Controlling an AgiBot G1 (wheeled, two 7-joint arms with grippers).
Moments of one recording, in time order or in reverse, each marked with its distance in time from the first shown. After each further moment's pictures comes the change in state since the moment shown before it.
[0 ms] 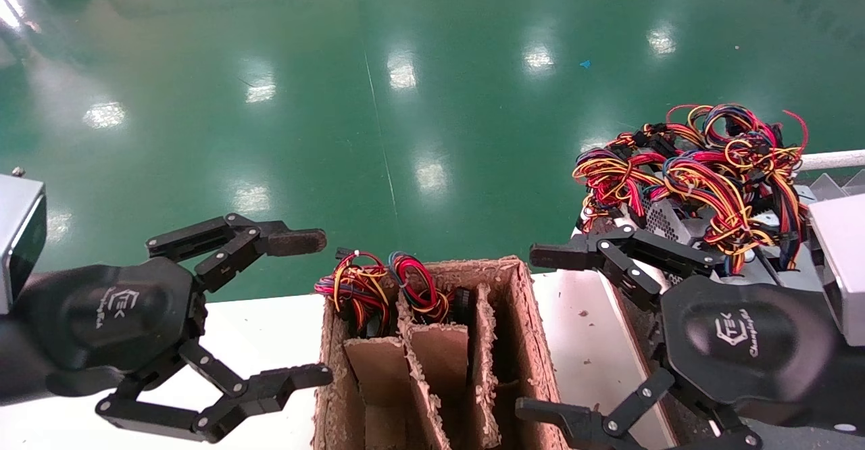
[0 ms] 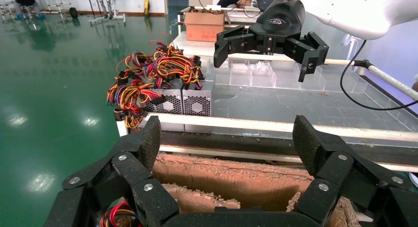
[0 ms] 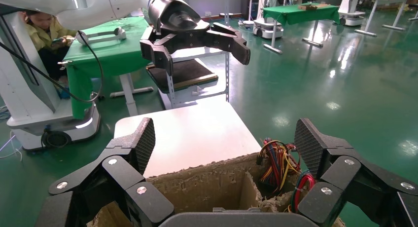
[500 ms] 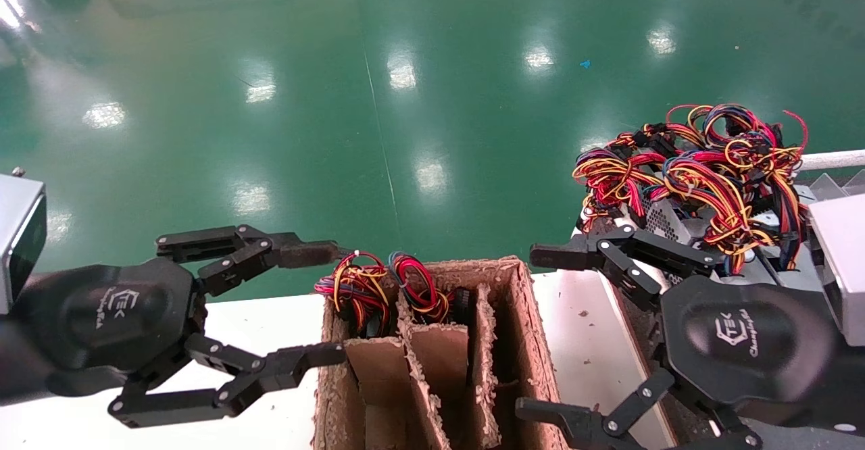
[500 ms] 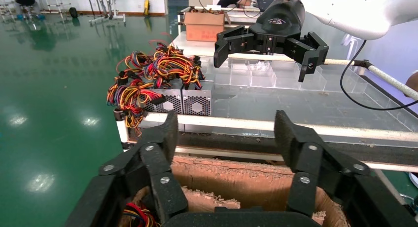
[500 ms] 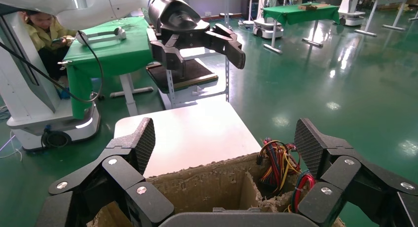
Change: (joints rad) left arm 0.000 0.000 0.000 0.000 0.000 0.000 0.000; right arm 0.000 0.000 0.000 0.000 0.000 0.000 0.000
